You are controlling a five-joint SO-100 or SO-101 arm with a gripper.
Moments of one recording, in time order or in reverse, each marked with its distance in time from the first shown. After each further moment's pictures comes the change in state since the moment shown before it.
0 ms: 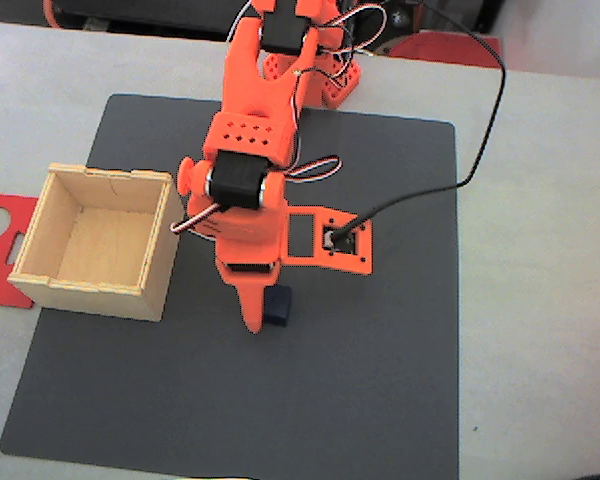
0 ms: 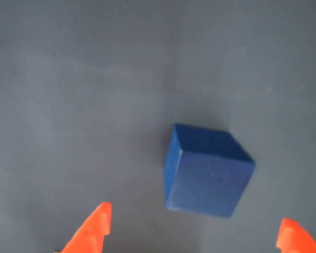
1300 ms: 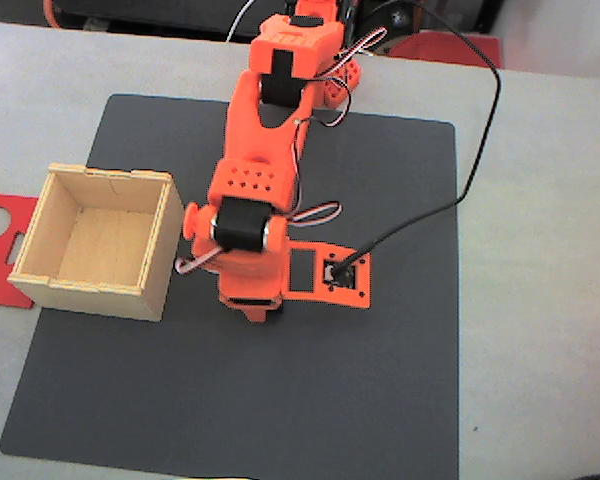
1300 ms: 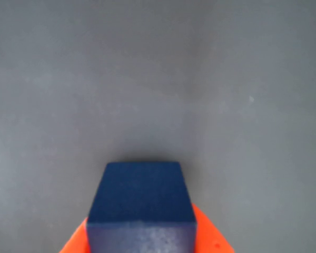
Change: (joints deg) arm 0.0 -17.4 -24.4 5.7 1.8
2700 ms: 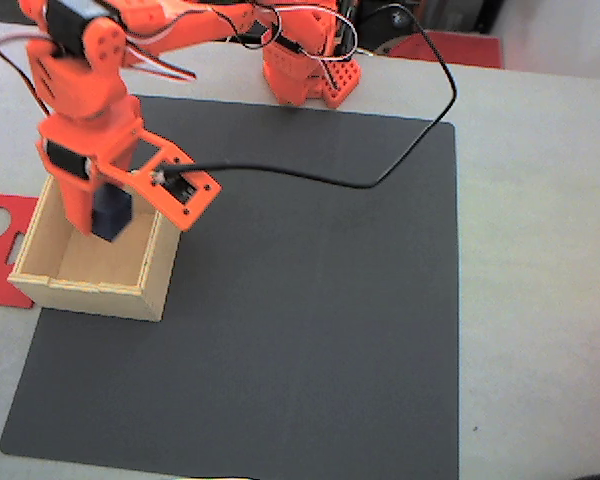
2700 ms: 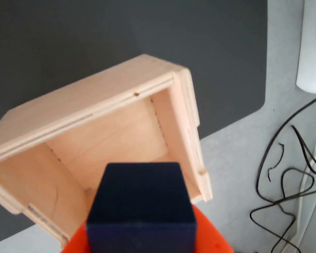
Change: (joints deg) arm 26.6 20.8 0.4 0.3 -4.7
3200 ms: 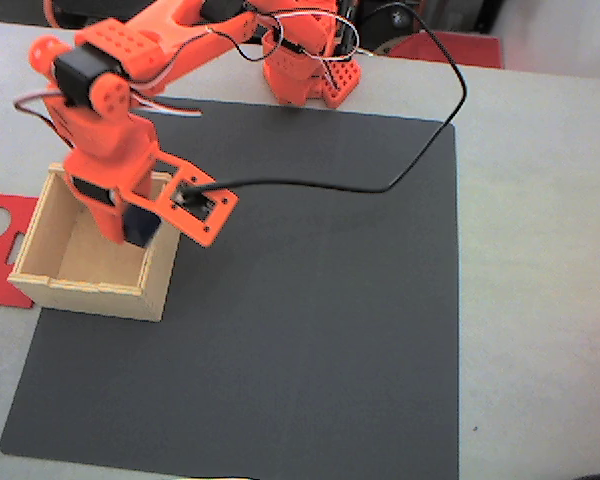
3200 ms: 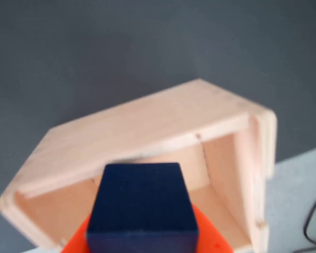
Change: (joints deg) arm -0.4 0.3 8.7 0.1 -0.4
